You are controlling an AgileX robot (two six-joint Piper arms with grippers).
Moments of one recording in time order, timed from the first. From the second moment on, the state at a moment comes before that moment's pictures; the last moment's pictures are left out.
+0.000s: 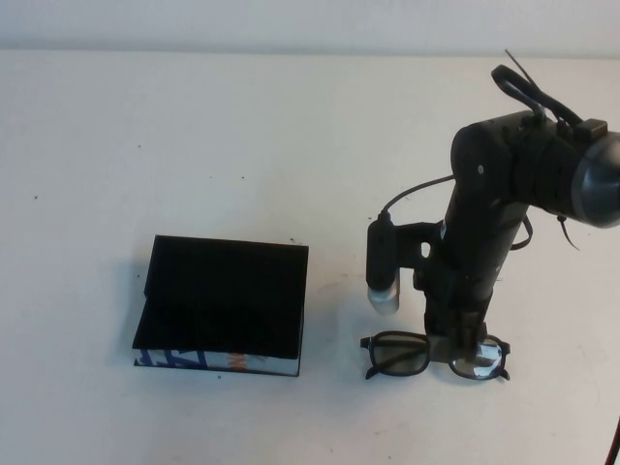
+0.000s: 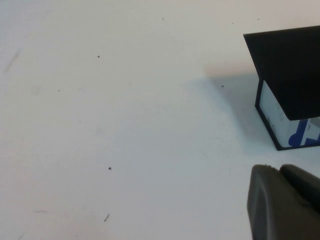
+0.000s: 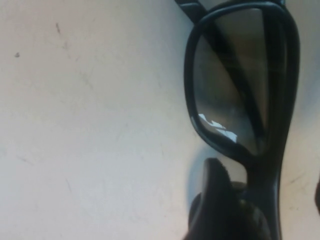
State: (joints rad) right arm 0.51 1.90 -1.39 0.14 1.12 -1.05; left arm -0.12 -0.01 0.03 -0.11 0.39 0.21
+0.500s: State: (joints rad) right arm 0.49 1.96 -1.39 0.14 1.11 -1.05; left arm -0.12 -0.01 0.03 -0.11 0.39 0.21
